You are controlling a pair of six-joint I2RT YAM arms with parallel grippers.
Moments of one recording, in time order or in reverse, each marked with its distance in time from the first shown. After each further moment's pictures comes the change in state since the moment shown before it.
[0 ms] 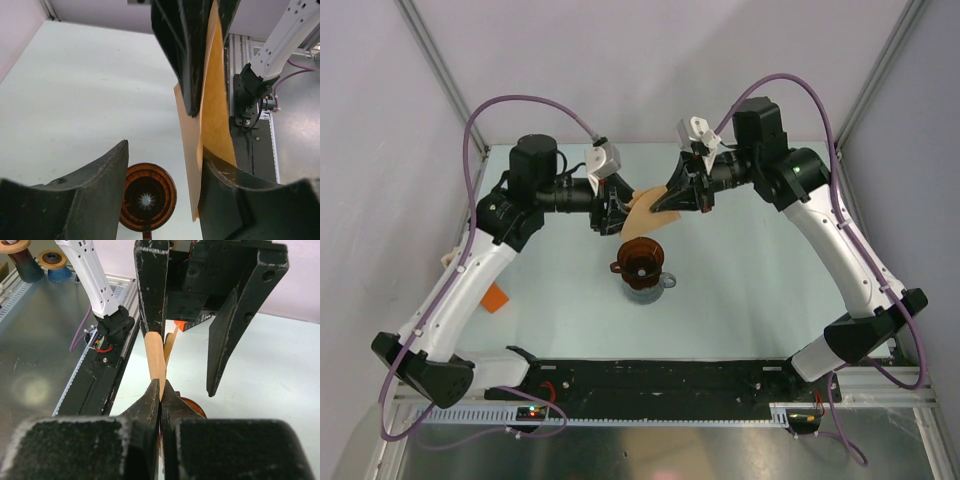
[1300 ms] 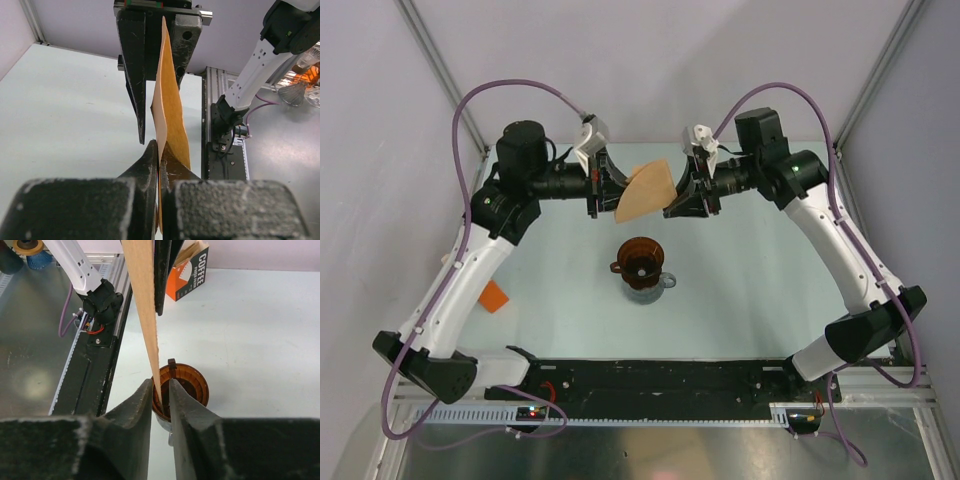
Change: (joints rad) left arm 0.029 0.024 0.081 0.121 0.085 -0.228; right arm -0.070 -0.009 -0.103 -0.080 0.052 -0.066
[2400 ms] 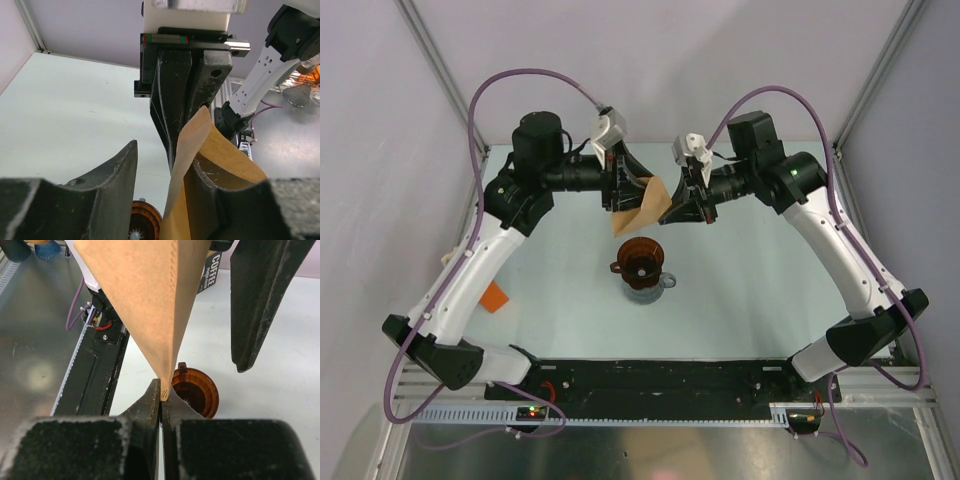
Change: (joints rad) left arm -0.071 0.080 0.087 0.006 -0.050 0.012; right arm 0.068 -0.010 0.030 -0.057 0.028 -0.043
